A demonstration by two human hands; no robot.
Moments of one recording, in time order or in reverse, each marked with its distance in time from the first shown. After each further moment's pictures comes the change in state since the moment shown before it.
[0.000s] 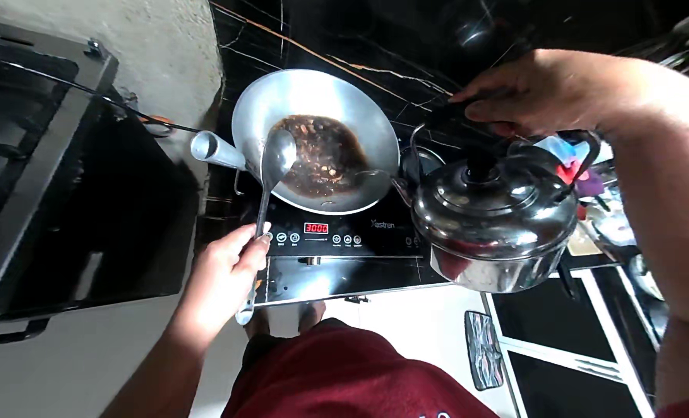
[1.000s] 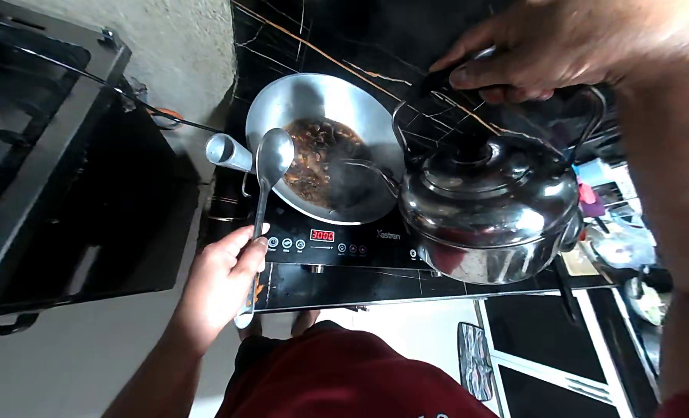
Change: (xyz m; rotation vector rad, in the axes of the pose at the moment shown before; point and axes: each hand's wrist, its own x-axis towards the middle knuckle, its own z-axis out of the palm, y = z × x) left_hand 0.007 -0.011 -0.006 -0.058 0.055 -0.062; right_hand 0.047 -0.066 -0.028 -0.063 -0.013 -0.067
